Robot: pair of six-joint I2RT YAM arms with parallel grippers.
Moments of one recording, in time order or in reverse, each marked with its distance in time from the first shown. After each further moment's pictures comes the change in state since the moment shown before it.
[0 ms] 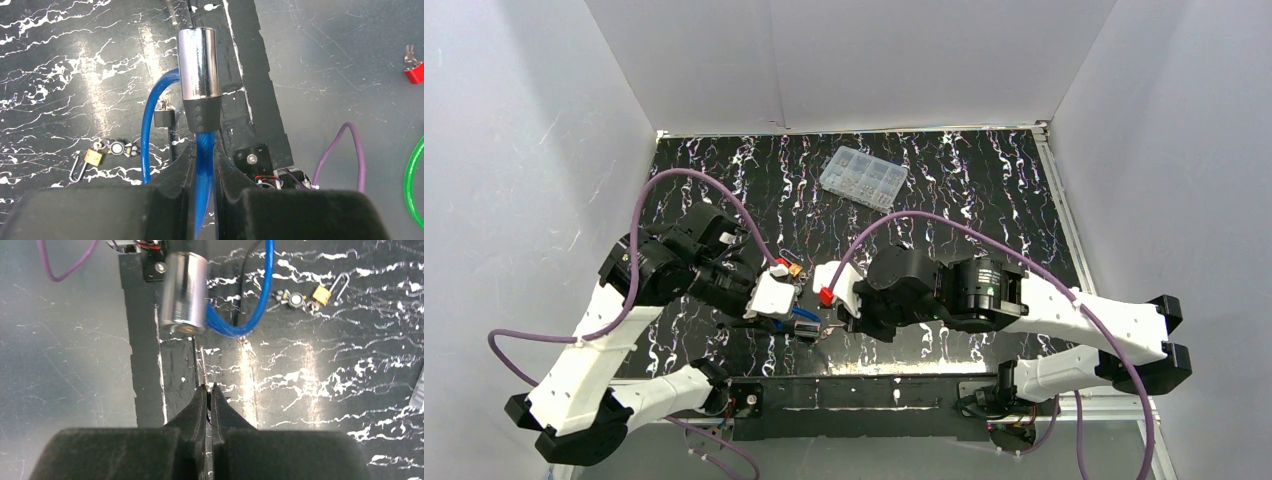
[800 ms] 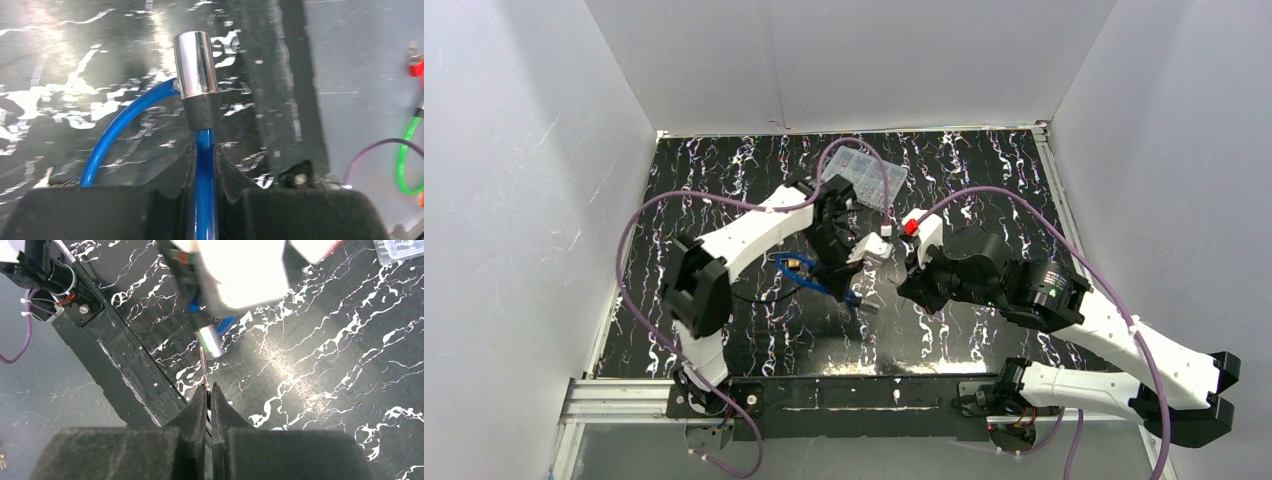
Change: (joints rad) left arm -0.039 0.743 0.045 0.199 0.056 0.090; right arm -0.335 -0.318 -0.298 0.041 0.095 0.307
